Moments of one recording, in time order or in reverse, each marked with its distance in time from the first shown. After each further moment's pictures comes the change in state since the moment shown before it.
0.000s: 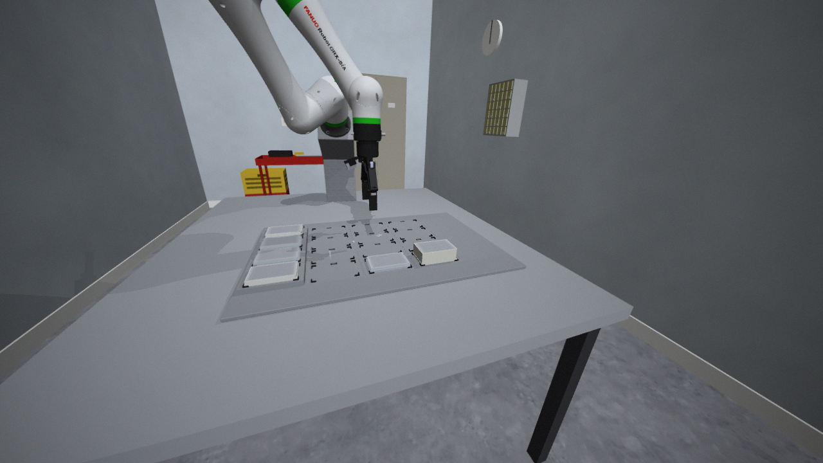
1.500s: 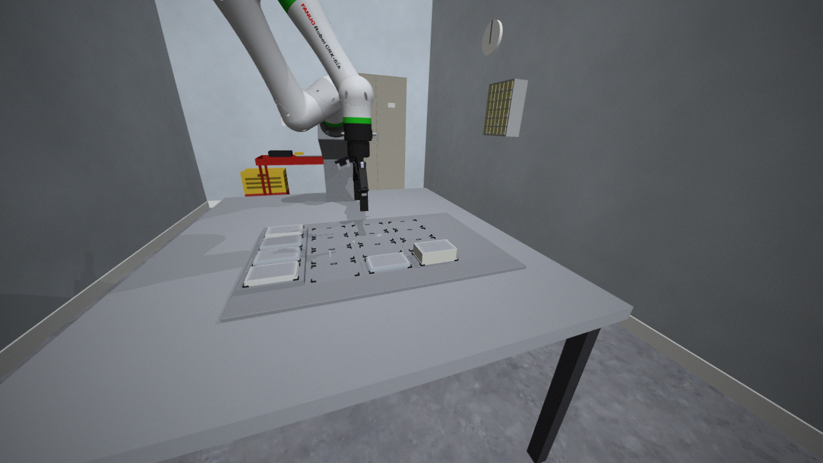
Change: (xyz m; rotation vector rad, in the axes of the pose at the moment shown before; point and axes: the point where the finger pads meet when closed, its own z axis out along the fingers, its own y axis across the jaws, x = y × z) arm 0.032 0.000 0.000 0.000 0.001 0.000
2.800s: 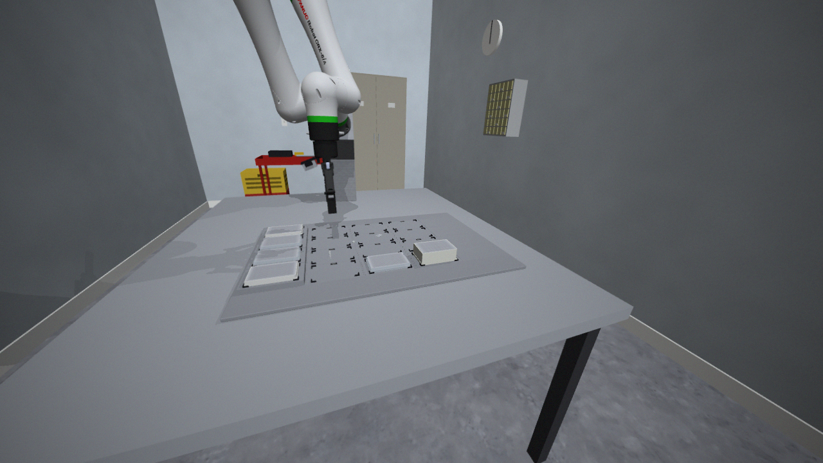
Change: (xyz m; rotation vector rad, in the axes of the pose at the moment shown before) arm 0.106 0.000 0.000 -0.003 -0.009 -0.001
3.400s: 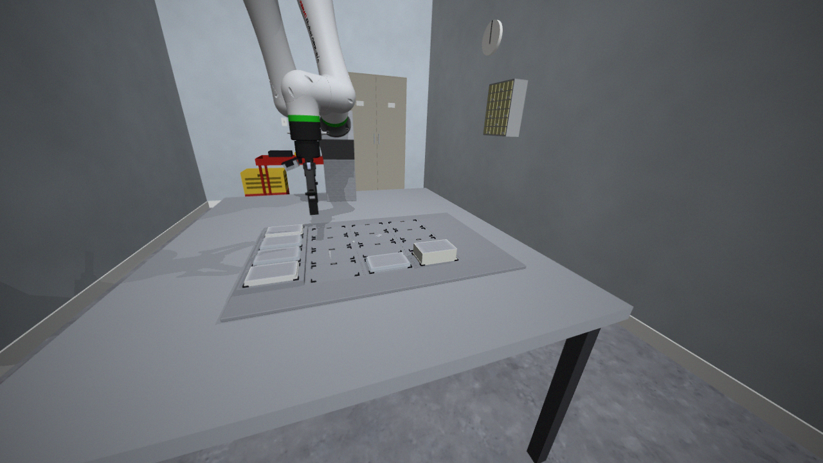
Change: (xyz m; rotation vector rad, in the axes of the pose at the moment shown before) arm 0.057 0.000 -0.001 0.003 0.008 0.001
